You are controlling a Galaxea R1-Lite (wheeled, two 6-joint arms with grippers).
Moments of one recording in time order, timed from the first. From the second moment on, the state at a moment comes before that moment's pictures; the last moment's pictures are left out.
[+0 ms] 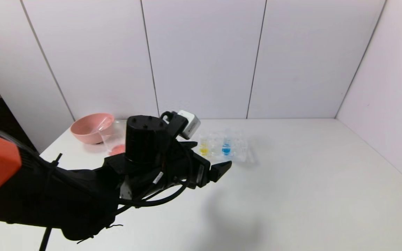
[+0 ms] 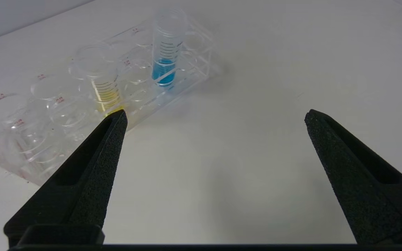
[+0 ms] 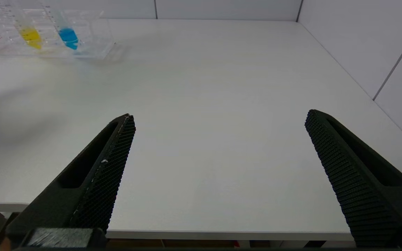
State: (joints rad) left arm -0.74 1.84 -0.83 -0.79 -0.09 -0.07; right arm 0.00 0.00 0.00 0.01 0.00 0.00
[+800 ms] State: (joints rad) left arm -0.77 2.07 -1.07 -0.79 -0.04 -0.10; right arm 0.00 0.00 0.00 0.01 0.00 0.00
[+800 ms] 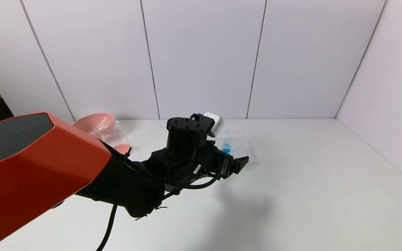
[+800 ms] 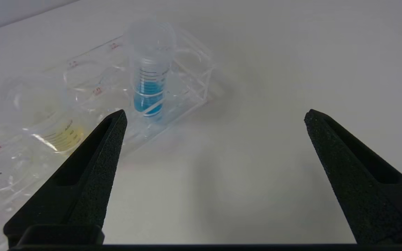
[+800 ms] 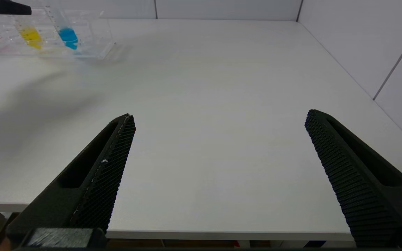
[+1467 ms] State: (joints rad) left arm -0.80 2.24 -1.28 -0.75 0.16 -0.10; right arm 0.00 0.00 0.00 0.01 0.00 0.00
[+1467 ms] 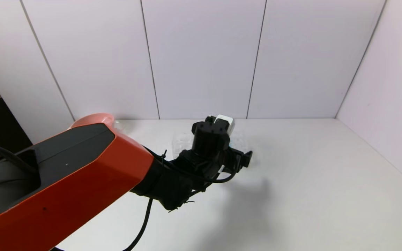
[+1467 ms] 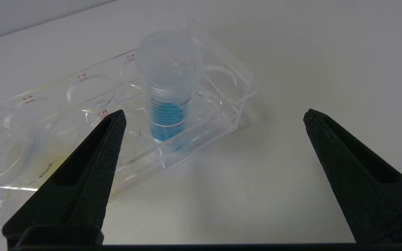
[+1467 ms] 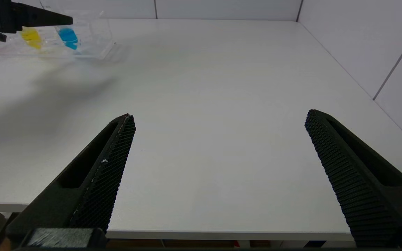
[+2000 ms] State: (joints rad) left arm -0.82 2.34 -1.42 -0.76 0.31 -0.07; right arm 0.00 0.00 0.00 0.01 0.00 0.00
